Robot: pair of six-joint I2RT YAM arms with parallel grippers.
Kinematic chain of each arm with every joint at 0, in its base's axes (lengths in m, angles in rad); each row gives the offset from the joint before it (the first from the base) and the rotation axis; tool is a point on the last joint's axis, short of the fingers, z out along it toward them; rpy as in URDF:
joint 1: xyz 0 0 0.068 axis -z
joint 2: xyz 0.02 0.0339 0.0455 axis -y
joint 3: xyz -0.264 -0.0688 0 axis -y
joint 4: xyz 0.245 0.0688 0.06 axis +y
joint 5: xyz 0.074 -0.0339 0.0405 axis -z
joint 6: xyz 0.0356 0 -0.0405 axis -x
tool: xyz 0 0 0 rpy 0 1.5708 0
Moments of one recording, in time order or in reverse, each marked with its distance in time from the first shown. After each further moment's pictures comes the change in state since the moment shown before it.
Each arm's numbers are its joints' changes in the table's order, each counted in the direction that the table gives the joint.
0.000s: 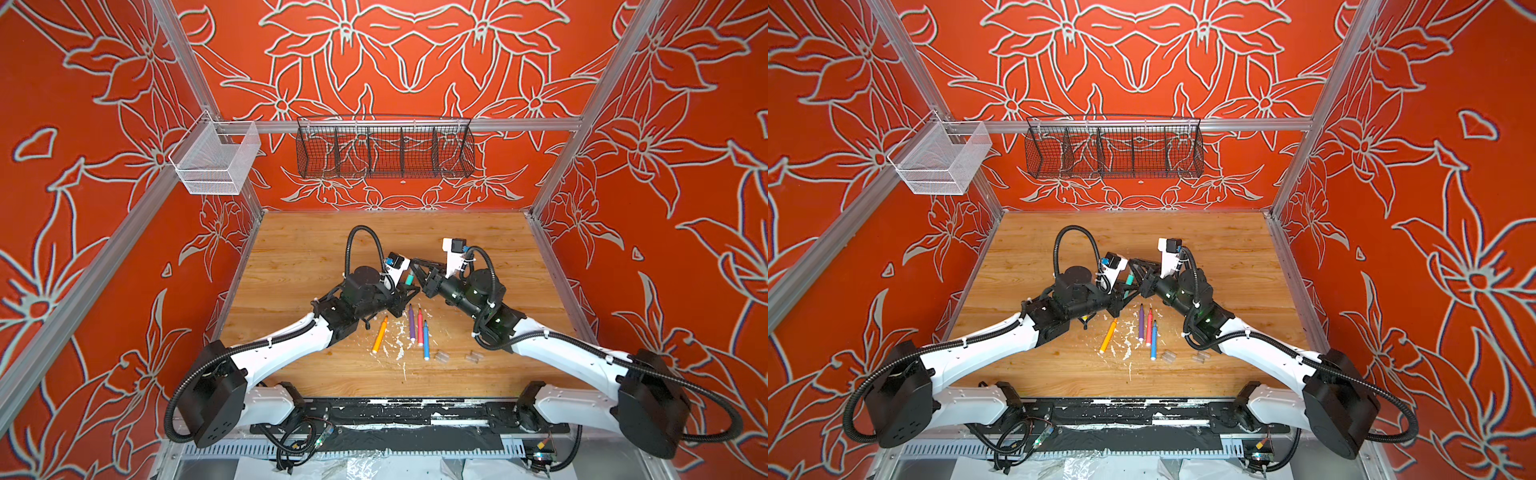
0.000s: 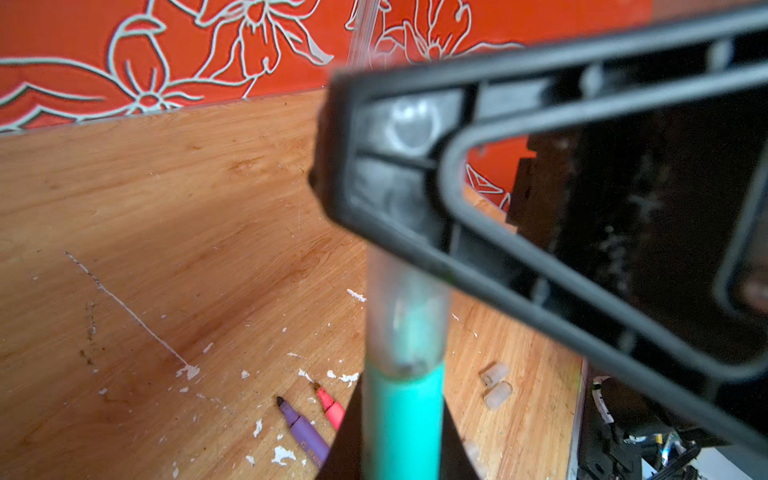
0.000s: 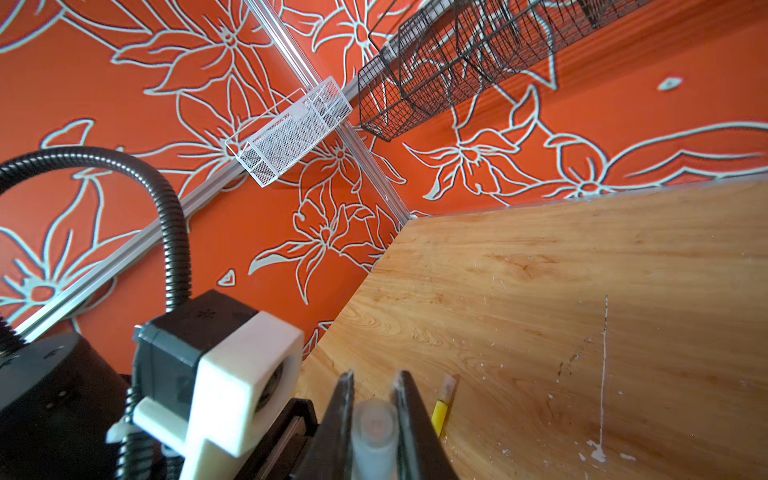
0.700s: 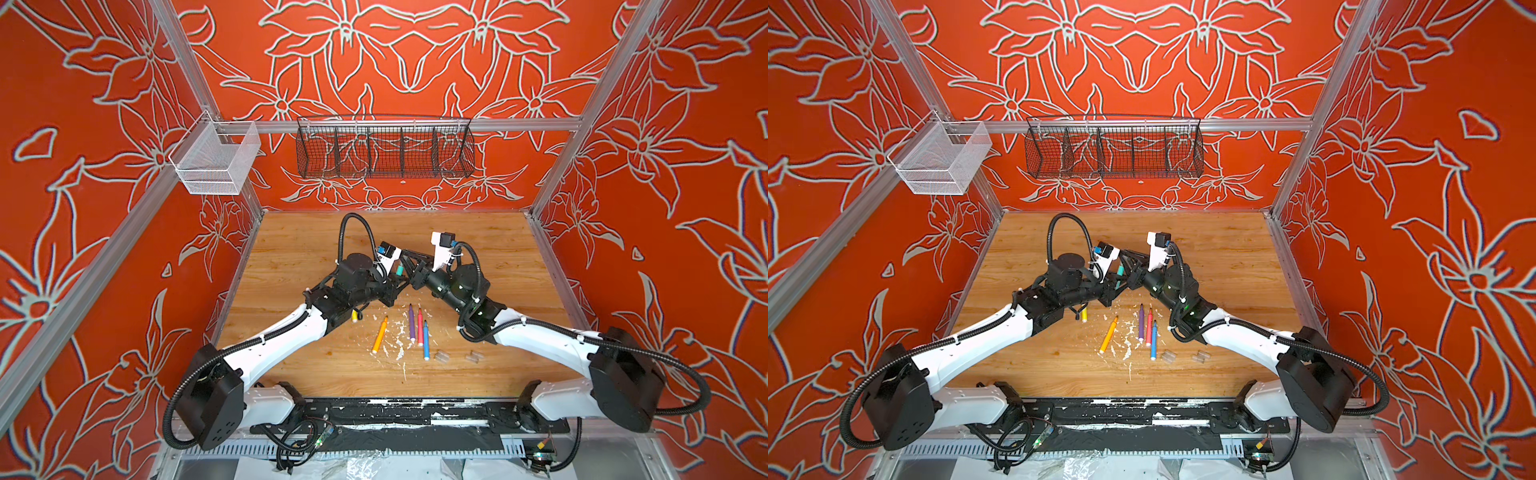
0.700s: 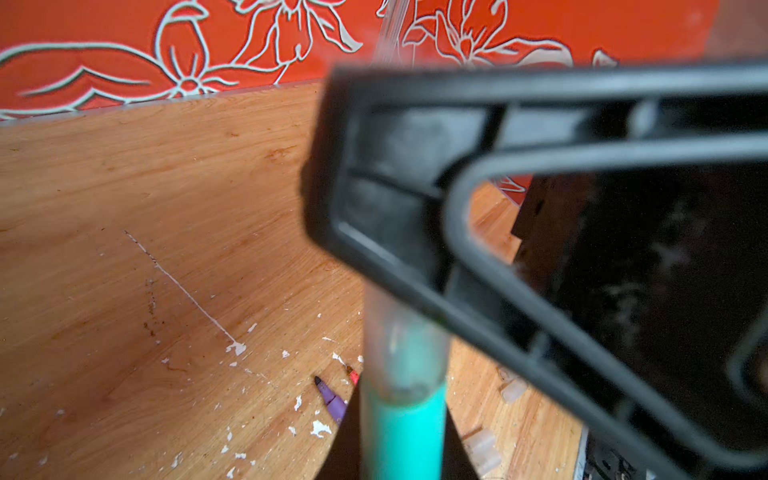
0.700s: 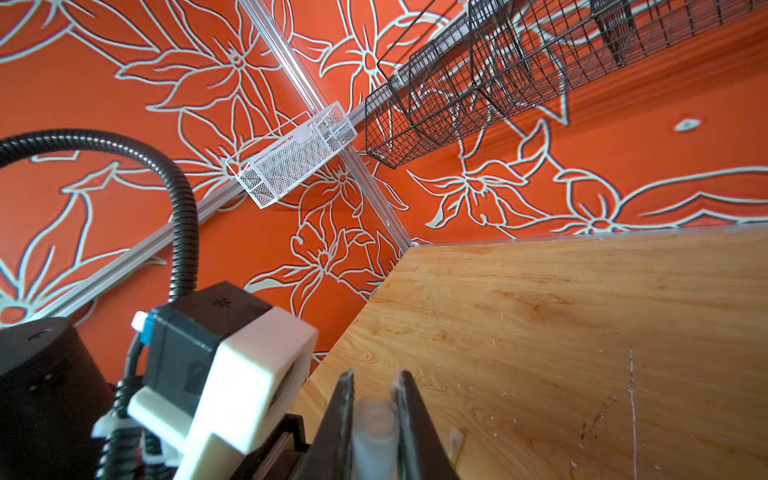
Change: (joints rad) left arm -0.095 0.000 0.100 0.170 0.046 -0.008; right arm -0.040 -0.158 0.085 -0.132 0.072 0.034
